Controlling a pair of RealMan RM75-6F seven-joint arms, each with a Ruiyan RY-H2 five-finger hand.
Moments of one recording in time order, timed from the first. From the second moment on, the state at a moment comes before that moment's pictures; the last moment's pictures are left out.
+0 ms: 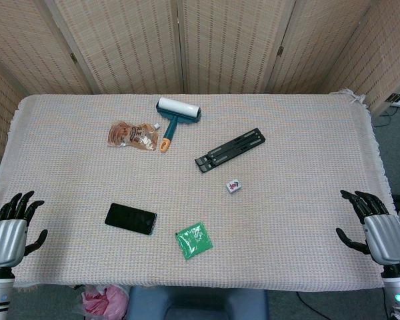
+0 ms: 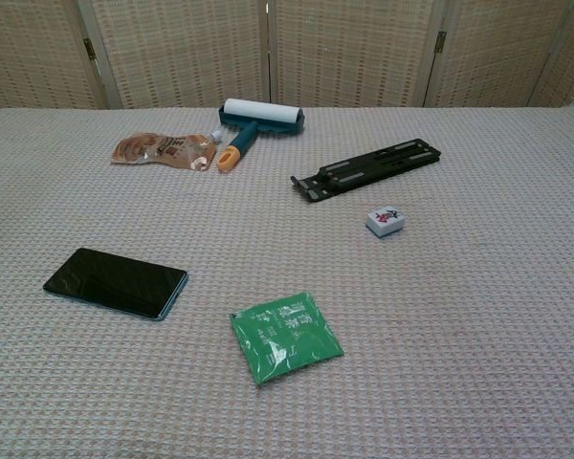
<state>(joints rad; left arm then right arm) -0.13 -1.17 -0.07 -1.72 1.42 1.50 0.32 0.09 -1.08 0.04 -1.63 -1.58 1.49 0.12</state>
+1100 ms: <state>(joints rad) -0.42 -1.34 -0.04 -1.51 1.63 1.15 0.32 0.08 -1.09 0.04 -1.62 -1.58 1.50 0.12</state>
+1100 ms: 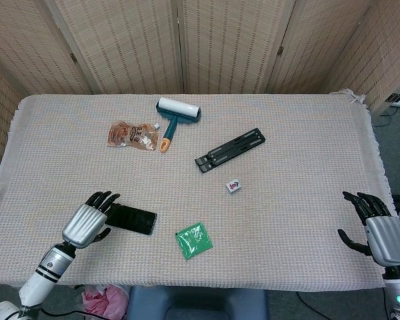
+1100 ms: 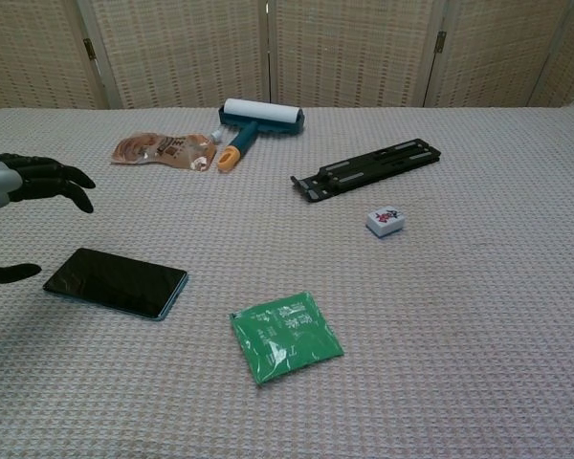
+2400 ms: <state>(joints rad) -0.52 -1.47 -0.05 -1.46 1.37 1.00 0.53 0.06 -1.09 0.03 -1.60 -1.58 1.52 0.14</state>
